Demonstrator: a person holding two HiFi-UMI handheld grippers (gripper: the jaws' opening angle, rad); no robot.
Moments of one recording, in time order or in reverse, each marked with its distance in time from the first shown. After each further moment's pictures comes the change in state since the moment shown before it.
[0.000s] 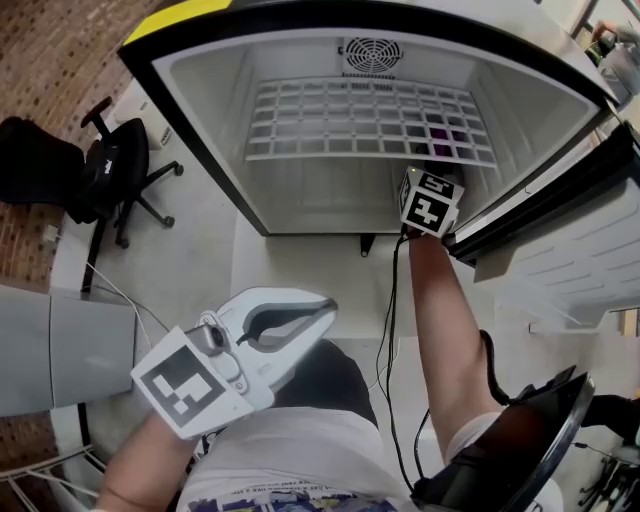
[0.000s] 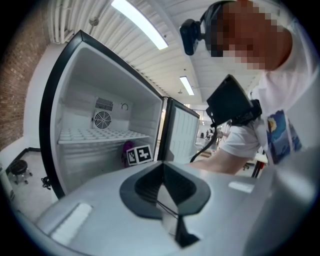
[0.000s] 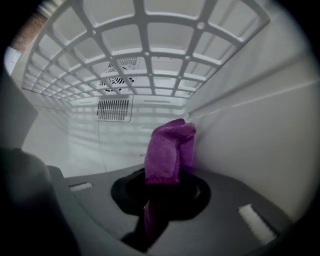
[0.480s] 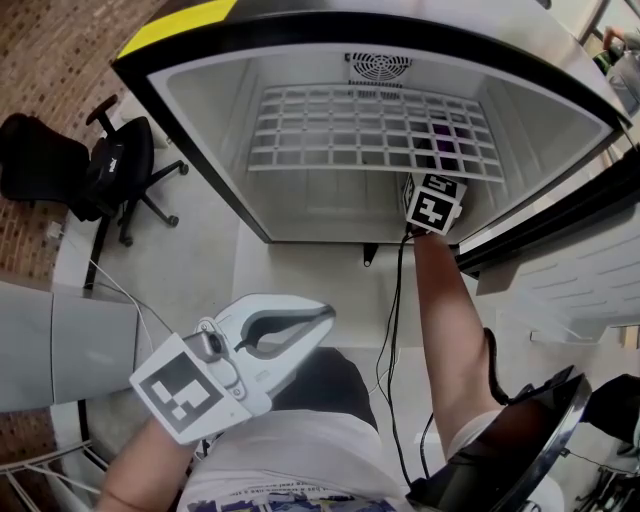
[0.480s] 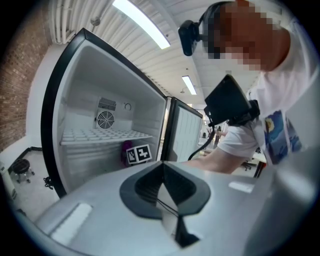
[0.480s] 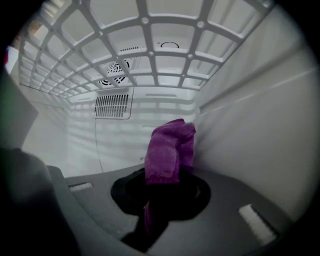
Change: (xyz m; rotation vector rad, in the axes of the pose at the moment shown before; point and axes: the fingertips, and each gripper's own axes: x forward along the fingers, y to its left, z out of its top) left arm 0.001 0.010 0.003 -0.011 0.008 0.024; right arm 0.027 0.008 0.001 -0.015 -0.012 0.056
